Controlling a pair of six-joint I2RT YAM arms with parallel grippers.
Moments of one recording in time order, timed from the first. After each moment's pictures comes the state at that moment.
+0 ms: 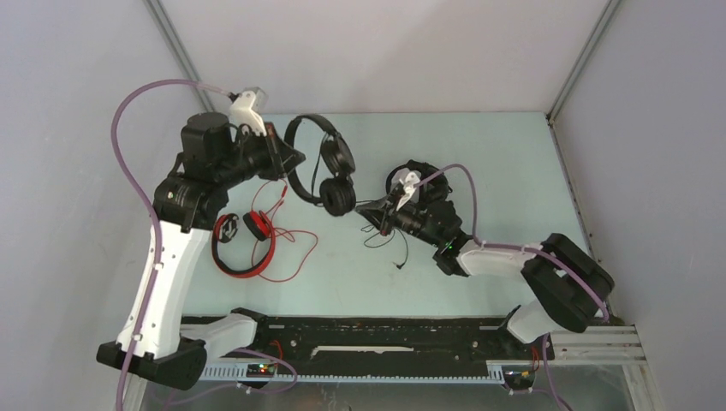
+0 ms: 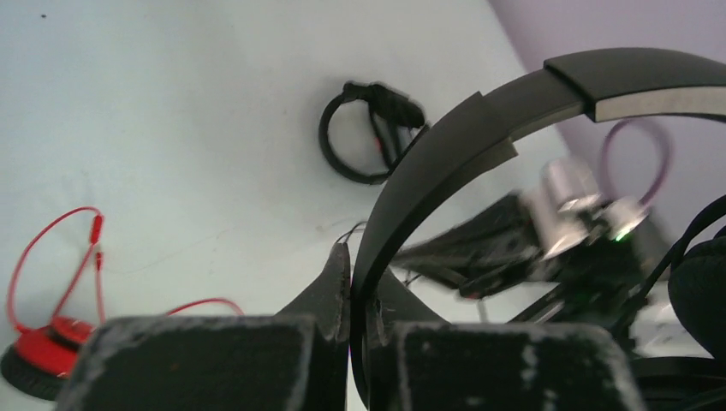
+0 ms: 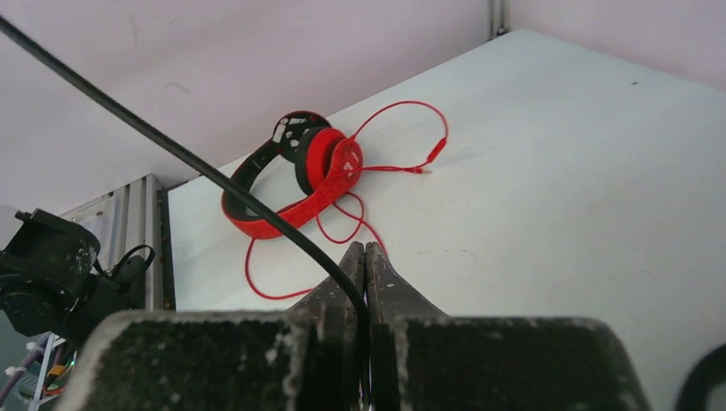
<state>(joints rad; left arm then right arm) -0.27 1.13 1.57 -0.79 0.33 -0.33 0.82 1.54 0.62 1.04 -0.30 0.28</state>
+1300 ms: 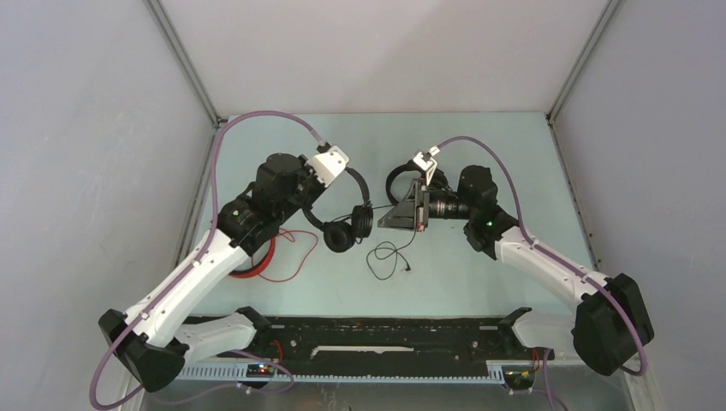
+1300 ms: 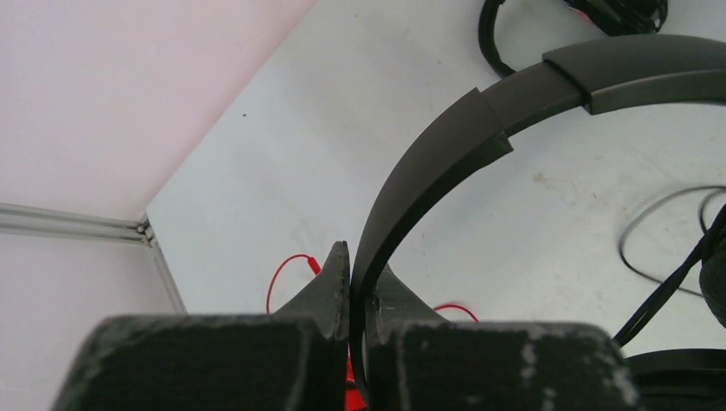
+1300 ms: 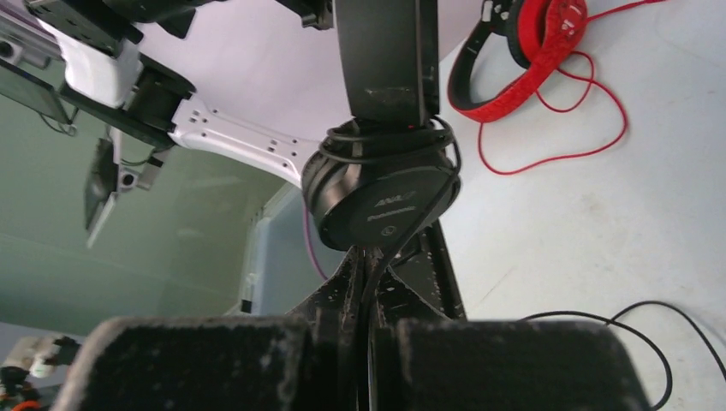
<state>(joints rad) -0.64 1.07 1.14 -0.51 -0.17 0.43 0.56 1.23 0.78 0.37 -0.95 0.76</state>
